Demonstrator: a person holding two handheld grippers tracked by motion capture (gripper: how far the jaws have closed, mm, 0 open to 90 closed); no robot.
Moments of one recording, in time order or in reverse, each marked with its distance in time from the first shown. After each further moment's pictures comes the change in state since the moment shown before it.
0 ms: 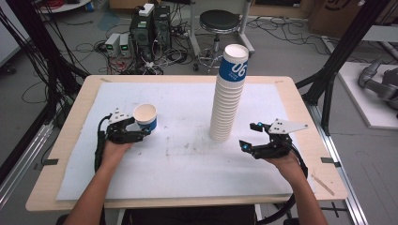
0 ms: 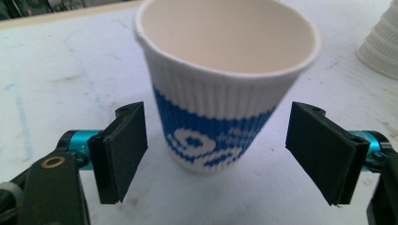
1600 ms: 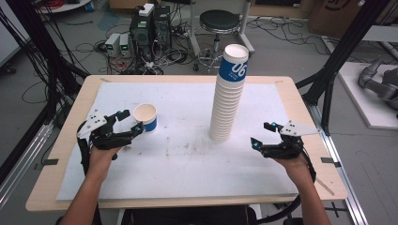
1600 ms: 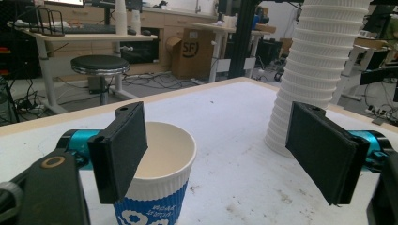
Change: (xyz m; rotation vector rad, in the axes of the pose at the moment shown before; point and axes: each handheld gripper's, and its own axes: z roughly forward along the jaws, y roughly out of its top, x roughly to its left) left arm -0.018 0.020 -0.049 -0.348 -0.186 0.021; right arm -0.011 -0.014 -0.022 -0.009 -0.150 0.024
